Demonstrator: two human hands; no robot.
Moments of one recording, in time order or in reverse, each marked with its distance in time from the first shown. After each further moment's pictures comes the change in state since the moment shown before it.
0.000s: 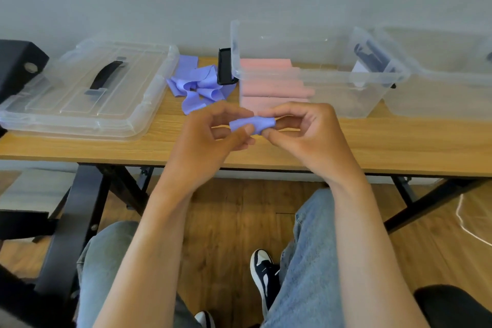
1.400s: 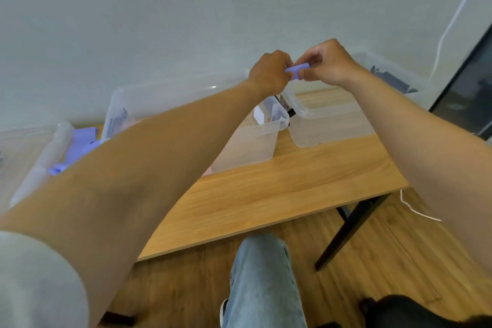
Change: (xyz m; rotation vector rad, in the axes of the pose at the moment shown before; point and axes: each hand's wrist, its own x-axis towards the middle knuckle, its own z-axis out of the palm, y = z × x) left_hand 0.318 0.068 0.312 0.818 -0.332 0.315; right_hand 0.163 0.054 -0.350 -0.620 0.194 0.264
